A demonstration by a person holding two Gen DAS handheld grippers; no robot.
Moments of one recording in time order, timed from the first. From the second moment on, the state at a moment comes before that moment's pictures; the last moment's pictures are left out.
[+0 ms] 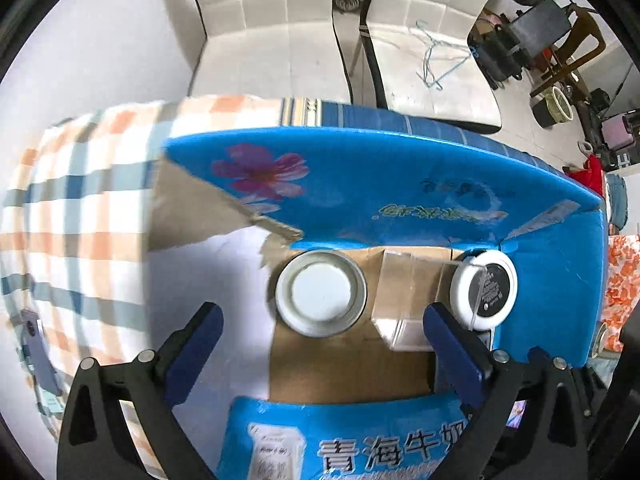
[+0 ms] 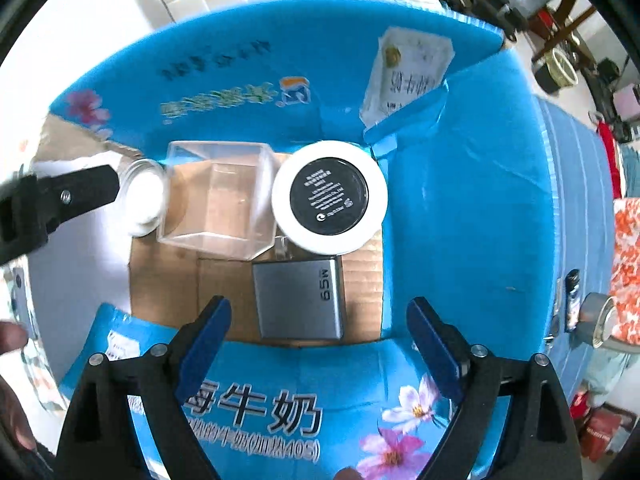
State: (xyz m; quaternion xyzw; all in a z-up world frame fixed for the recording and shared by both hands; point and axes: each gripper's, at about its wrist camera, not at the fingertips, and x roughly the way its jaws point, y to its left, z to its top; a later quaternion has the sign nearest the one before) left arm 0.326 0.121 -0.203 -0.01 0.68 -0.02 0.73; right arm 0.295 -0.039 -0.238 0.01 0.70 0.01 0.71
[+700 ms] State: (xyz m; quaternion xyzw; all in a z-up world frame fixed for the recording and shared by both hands) left arm 0.191 0.117 -0.063 -0.01 0.56 -0.01 0.83; right arm 0.159 -0.058 -0.075 0.04 0.60 0.04 0.80
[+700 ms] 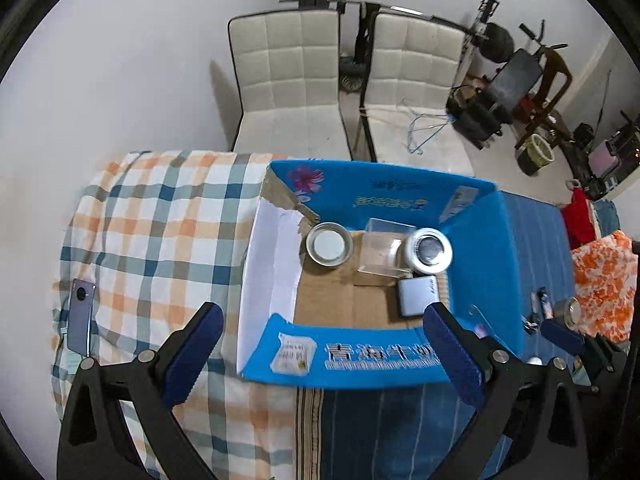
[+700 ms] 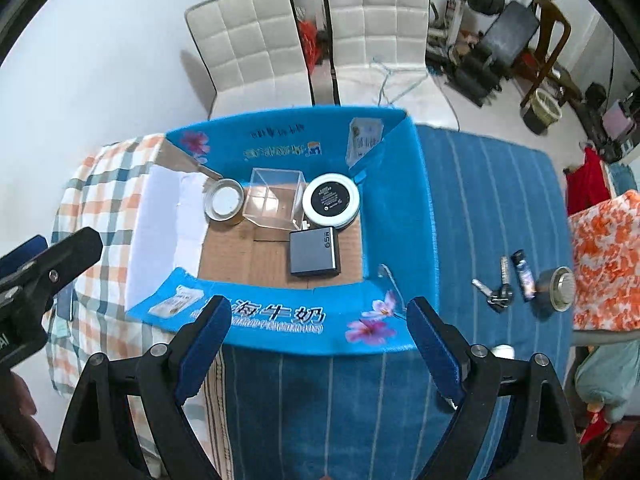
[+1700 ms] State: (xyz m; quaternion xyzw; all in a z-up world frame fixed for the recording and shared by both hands) left arm 0.133 -0.087 -0.057 0.01 0.56 -0.17 0.81; right arm 0.061 -0.341 -0.097 0.17 0.61 -0.13 0.77
